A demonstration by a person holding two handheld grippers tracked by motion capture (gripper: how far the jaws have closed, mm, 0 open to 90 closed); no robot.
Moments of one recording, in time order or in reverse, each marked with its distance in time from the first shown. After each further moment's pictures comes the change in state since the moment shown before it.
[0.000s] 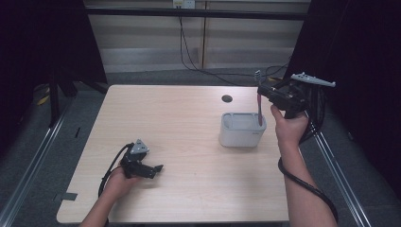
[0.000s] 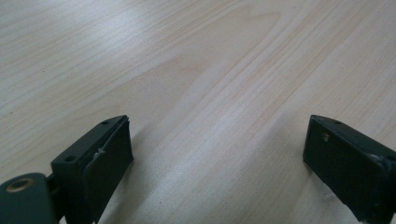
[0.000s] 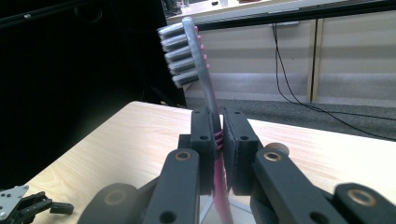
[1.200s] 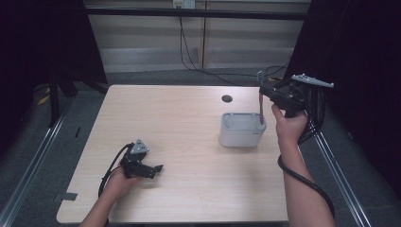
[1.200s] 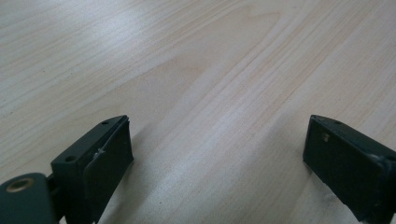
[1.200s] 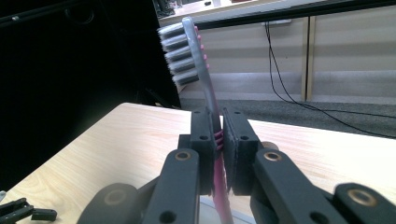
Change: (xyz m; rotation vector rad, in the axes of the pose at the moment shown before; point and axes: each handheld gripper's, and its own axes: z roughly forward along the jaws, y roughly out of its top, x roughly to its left) left arm 0.001 0.000 0.000 0.006 0.003 0.009; right arm -0.021 -0.008 0.010 -0.008 -0.021 0.015
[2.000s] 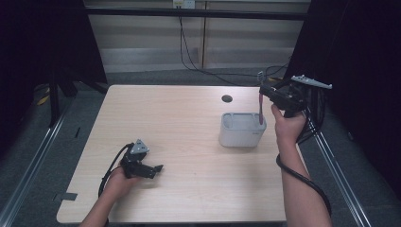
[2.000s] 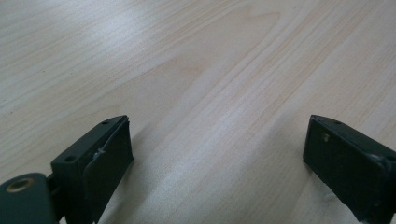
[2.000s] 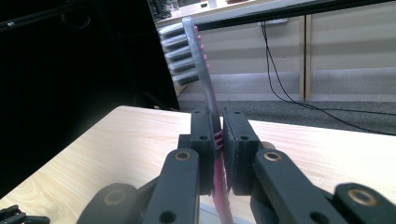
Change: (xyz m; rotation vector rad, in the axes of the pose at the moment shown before) left arm 0.000 0.000 0.000 -0.002 -0.001 -0.001; right arm -0.009 -0.006 0.007 -0.009 -0.008 0.021
